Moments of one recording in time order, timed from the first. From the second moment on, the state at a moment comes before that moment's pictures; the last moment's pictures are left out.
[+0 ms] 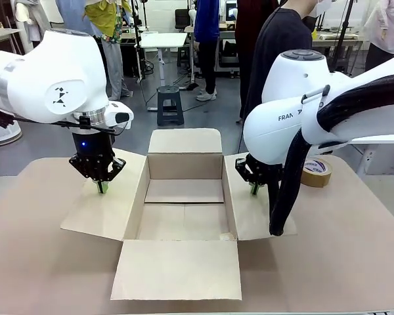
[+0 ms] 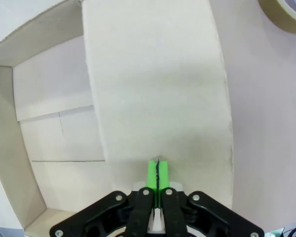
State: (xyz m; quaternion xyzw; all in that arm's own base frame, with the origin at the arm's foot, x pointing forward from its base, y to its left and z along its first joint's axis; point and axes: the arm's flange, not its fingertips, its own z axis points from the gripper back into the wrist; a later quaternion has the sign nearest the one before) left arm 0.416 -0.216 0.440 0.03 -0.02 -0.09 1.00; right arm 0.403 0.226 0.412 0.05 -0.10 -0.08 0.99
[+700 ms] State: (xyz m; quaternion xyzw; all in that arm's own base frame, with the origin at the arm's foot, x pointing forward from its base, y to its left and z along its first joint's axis) left arm 0.447 -0.203 0.377 -0.01 0.01 -0.05 1.00; right arm 0.427 0.210 0.362 0.07 -0.08 -0.10 0.99
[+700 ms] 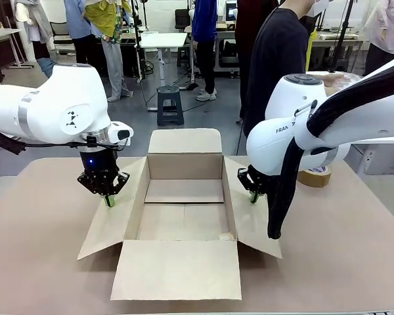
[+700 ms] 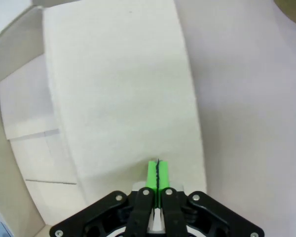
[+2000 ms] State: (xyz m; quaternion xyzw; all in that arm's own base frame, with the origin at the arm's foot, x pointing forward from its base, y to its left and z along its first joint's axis) left arm 0.450 -0.202 0.373 -0.01 0.01 -0.04 1.00; right arm 0.432 0.207 0.351 0.07 -0.08 -0.11 0.99
